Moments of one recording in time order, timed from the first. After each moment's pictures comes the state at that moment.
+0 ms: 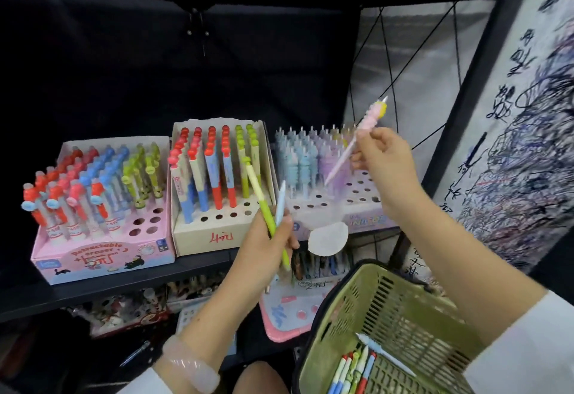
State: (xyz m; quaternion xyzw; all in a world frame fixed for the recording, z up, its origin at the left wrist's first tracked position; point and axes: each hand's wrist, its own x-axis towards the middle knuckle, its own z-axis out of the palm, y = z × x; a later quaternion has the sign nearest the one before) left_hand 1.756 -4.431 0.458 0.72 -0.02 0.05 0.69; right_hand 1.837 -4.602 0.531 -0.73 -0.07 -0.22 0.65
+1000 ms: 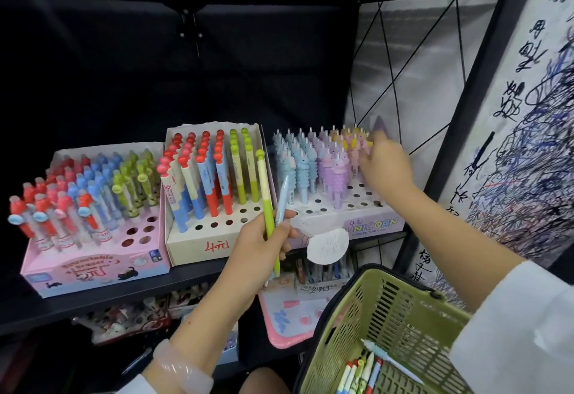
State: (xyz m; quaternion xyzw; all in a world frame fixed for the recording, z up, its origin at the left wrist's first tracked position) left_hand 1.767 -4.429 0.462 0.73 -0.02 0.07 0.67; right_hand 1.899 -4.627 0.513 -0.93 -0.02 -0.28 0.24
